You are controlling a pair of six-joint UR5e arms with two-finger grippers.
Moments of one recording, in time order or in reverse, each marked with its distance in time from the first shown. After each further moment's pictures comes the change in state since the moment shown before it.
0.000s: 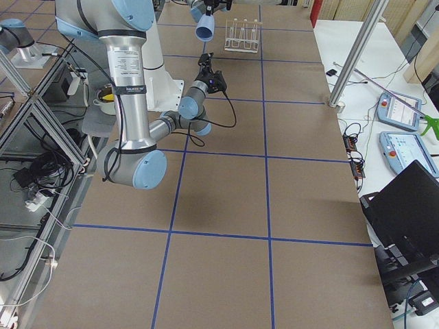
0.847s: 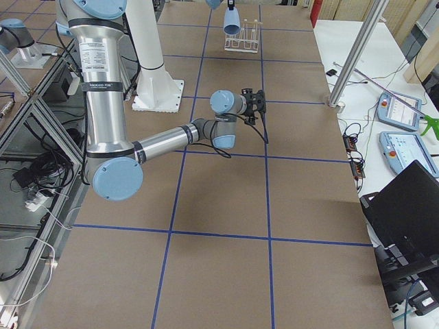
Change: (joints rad) left arm -0.284 0.078 -0.030 0.261 -0.182 0.297; right arm 0.476 -0.042 0.000 -0.770 0.425 -0.129
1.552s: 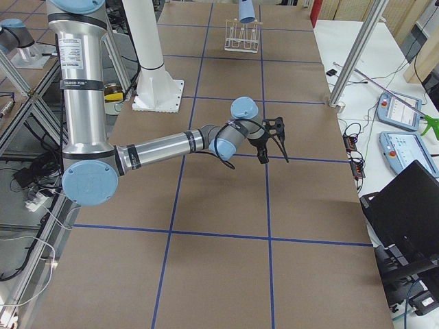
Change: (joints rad) left arm -0.190 0.064 -0.116 0.443 -0.084 0.425; right arm 0.211 -0.062 0.004 -0.547 0.115 -0.541
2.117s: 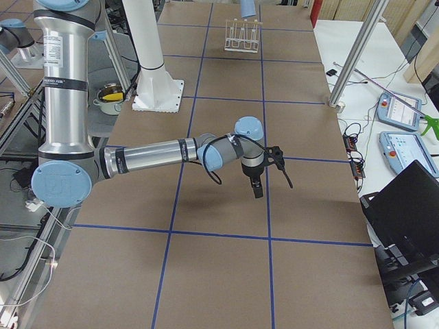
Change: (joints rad) left arm -0.054 0.025 -0.122 0.469 0.039 0.432; right arm 0.162 -0.064 0.004 -0.385 0.044 -0.546
